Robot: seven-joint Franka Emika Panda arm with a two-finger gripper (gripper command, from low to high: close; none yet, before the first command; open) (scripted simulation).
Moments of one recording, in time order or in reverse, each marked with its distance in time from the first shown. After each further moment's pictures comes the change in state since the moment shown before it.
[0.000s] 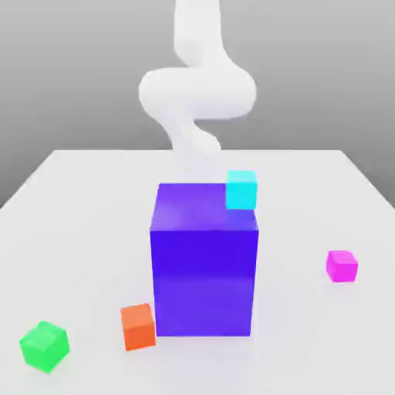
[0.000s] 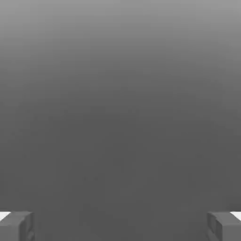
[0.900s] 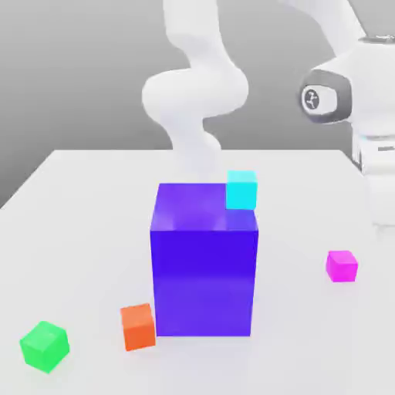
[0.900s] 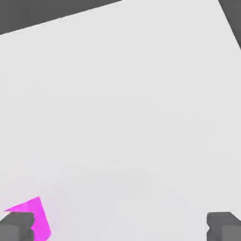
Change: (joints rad) arm 0.586 0.659 0.208 -0.406 0.098 0.436 -0.584
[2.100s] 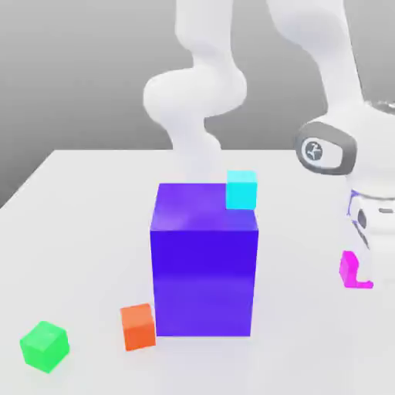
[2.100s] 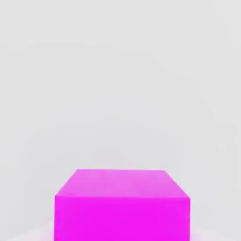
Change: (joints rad) arm -0.042 0.241 -0.202 0.150 -0.256 0.013 -0.065
